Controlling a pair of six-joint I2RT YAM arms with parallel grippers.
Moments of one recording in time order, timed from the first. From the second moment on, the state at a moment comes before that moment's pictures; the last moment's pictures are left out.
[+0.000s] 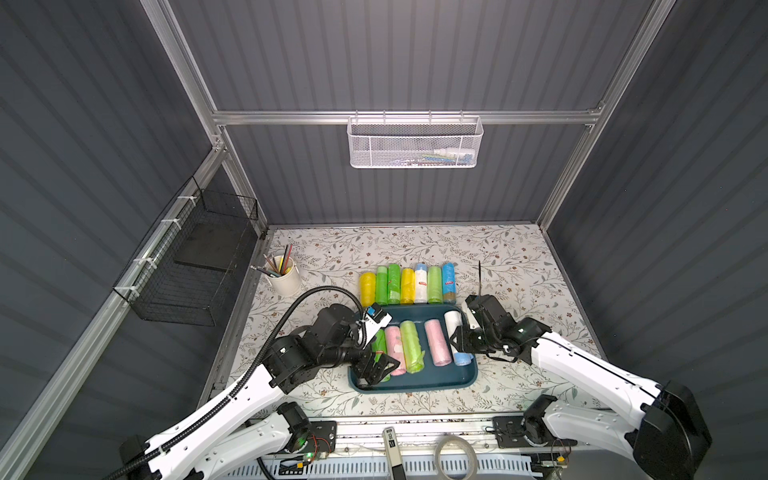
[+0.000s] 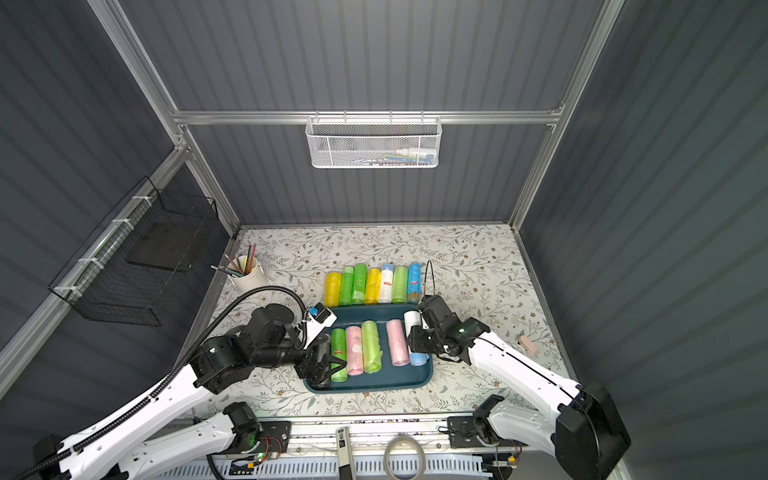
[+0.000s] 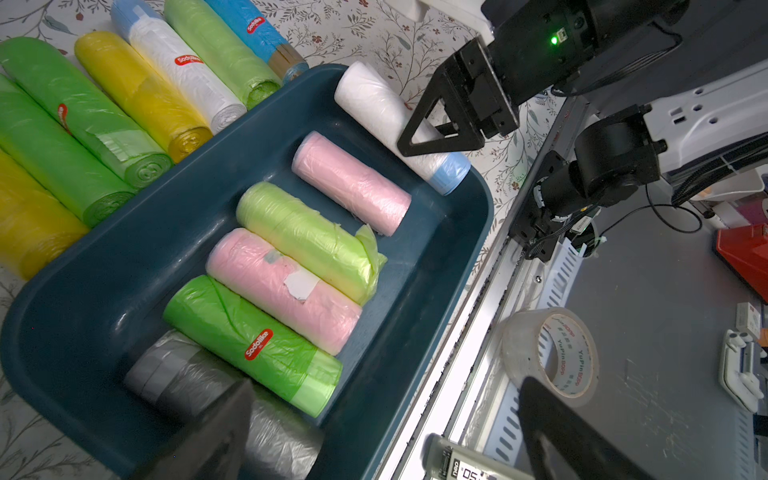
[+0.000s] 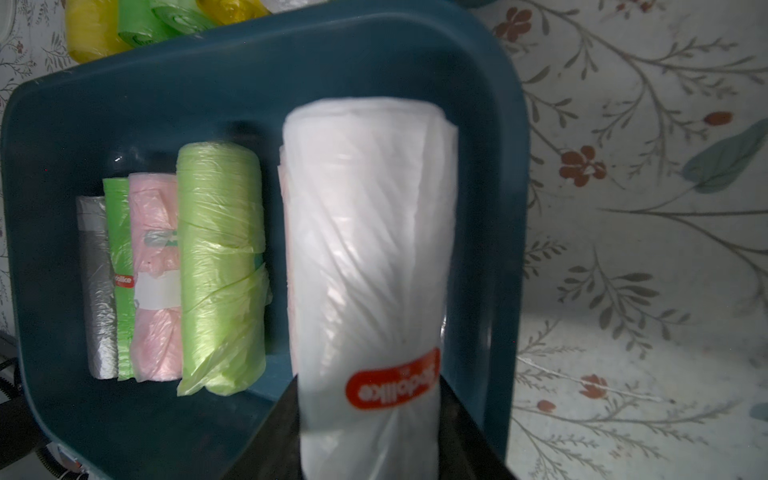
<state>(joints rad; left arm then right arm) -0.87 0.85 0.84 -0.73 0.31 -0.13 0.64 1.14 0.70 -0.60 -0.09 0.62</state>
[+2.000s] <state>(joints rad) -0.87 0.85 0.84 -0.73 0.31 -0.13 0.69 1.44 0.74 -0.43 -0.07 0.65</state>
